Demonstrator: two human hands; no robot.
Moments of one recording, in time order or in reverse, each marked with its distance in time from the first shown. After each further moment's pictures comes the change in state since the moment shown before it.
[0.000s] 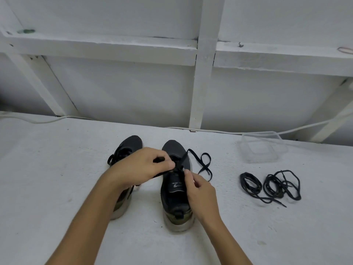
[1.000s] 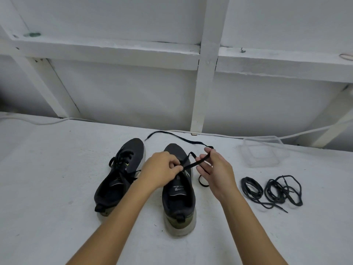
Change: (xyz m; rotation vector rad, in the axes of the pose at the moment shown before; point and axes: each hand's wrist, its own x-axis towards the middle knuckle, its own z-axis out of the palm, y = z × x) left_hand 0.062 -0.039 0.045 0.397 0.261 -0.028; right_hand 0.060 -0.032 -0.037 0.671 0.047 0.273
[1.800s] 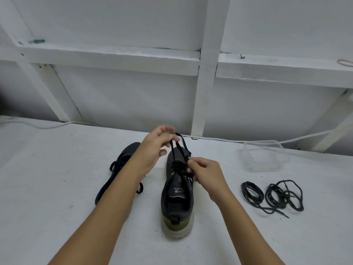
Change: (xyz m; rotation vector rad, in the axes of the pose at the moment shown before) left_hand 0.022 0.014 -0.051 -1.111 0.045 -0.073; right_hand 0.004 0.005 0.014 -0.524 -0.130 -0.134
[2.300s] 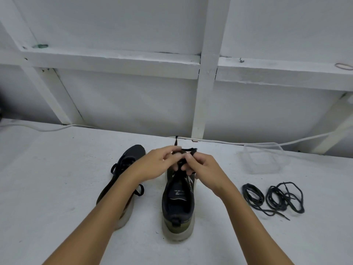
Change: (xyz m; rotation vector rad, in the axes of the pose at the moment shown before) left_hand -0.015 -0.014 -0.015 0.803 -0.242 0.036; right_hand -0.003 -0.026 -0.006 -0.125 -0.238 -0.183
